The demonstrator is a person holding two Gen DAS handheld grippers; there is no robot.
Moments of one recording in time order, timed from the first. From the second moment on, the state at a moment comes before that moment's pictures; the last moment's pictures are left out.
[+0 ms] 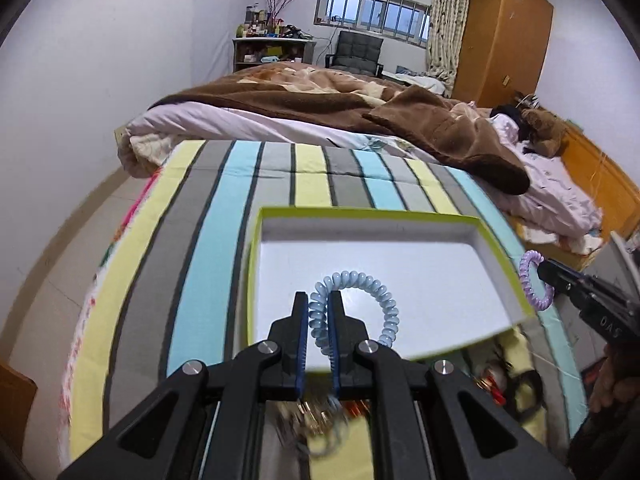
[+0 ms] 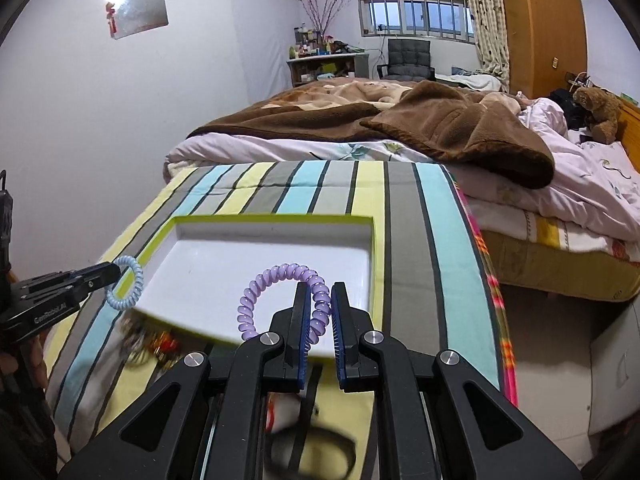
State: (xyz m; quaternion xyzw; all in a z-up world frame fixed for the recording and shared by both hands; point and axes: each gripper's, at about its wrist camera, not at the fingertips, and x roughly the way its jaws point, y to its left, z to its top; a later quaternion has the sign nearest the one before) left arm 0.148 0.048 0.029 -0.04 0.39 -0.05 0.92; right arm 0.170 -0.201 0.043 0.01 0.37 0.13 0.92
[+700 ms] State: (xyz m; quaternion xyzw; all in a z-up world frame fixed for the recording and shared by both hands) left arm 0.230 0.042 -0.019 -0.05 0.46 -0.06 0.89; right arm 0.263 -0.184 -0.008 -0.03 0.44 0.10 0.89
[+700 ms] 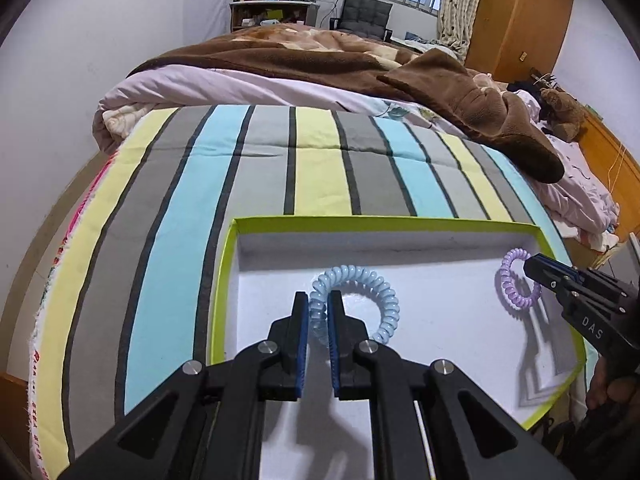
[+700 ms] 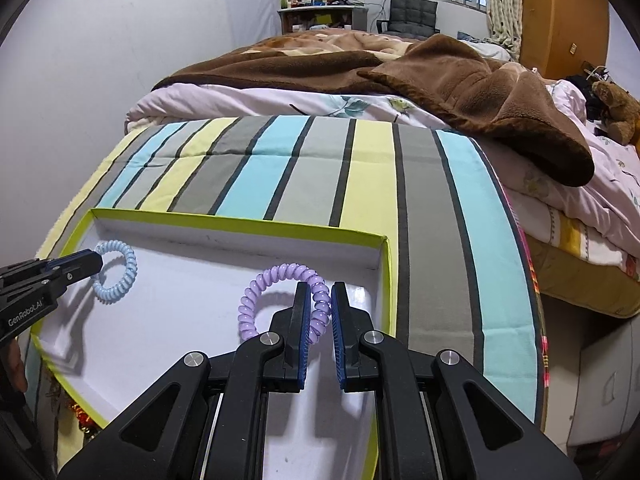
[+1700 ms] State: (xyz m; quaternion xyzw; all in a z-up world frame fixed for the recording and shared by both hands) left arm 0.183 0.046 0.018 -0.05 0.41 -0.07 0.91; right arm 0.220 -0.190 0.023 -0.02 0.40 0.12 0.91
